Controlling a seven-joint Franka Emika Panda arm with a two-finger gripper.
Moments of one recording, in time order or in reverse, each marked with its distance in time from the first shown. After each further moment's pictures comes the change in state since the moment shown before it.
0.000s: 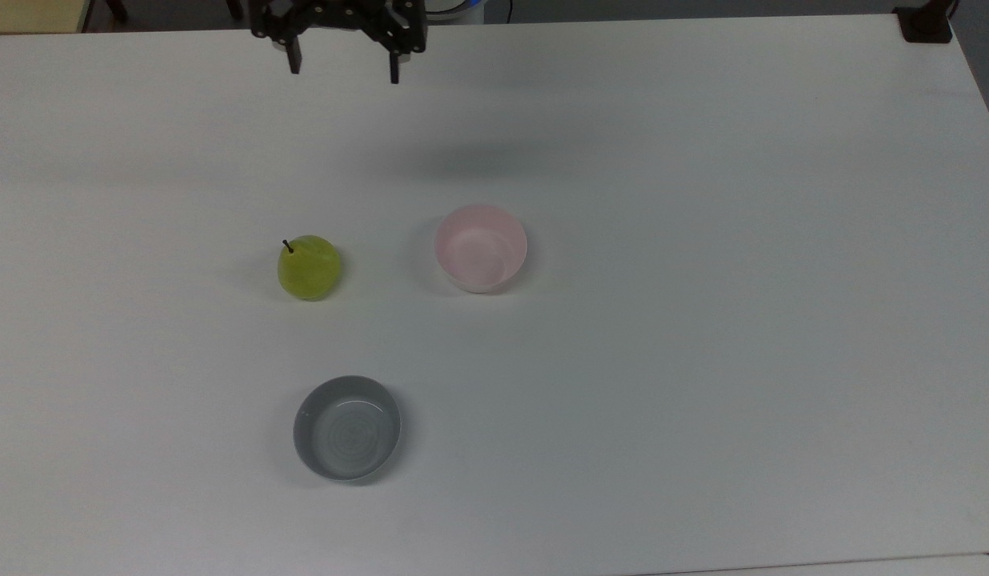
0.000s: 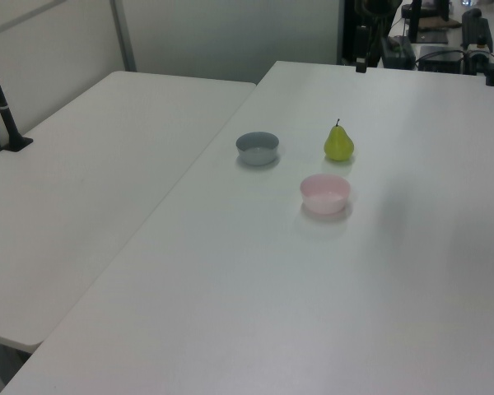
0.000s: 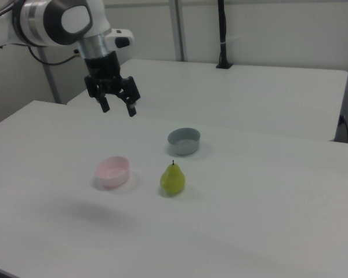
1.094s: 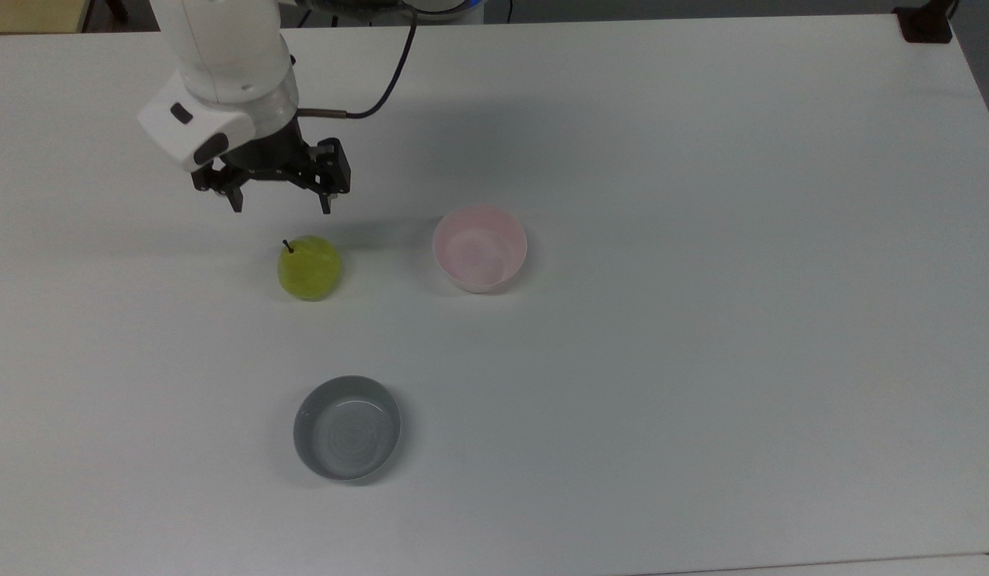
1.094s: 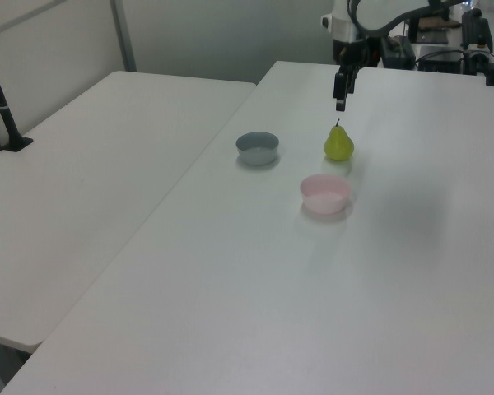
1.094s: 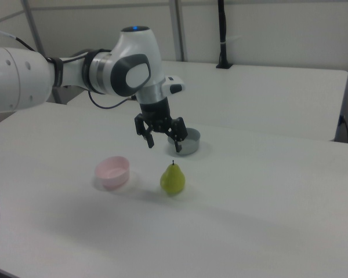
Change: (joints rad) arm -0.127 0.272 0.006 0.009 0.000 0.253 -0.187
